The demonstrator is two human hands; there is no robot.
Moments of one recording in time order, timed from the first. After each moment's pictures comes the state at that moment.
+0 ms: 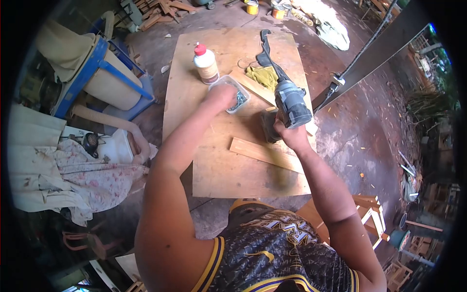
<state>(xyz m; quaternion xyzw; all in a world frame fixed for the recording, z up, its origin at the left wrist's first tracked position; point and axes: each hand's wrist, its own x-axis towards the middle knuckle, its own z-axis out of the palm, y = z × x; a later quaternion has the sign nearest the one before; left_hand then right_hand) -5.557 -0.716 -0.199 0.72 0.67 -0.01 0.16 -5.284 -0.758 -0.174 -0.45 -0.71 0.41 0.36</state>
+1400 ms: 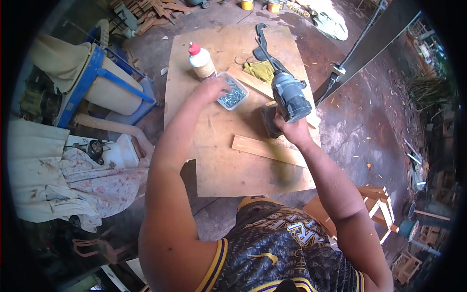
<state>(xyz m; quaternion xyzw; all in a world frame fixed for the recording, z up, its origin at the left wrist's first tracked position) -5.607 -0.699 -0.208 0.83 0.54 0.06 0.14 -5.284 -0.756 -0.169 -0.46 -0.69 0.44 0.35</state>
